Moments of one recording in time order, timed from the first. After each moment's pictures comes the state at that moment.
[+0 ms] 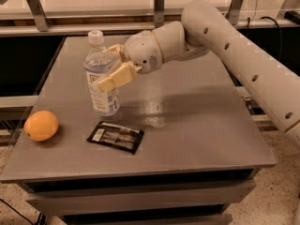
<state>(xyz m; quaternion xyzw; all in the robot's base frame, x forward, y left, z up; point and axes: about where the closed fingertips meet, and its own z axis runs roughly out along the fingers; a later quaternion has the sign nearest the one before) 0.524 0.116 0.944 -0.65 0.45 0.48 0.39</state>
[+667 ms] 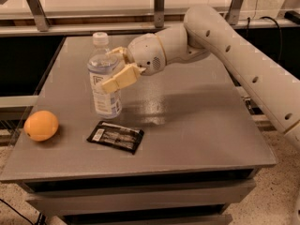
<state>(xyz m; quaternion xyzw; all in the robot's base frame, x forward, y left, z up) 0.521 0.108 0.939 -0.64 0.45 0.50 0.38</state>
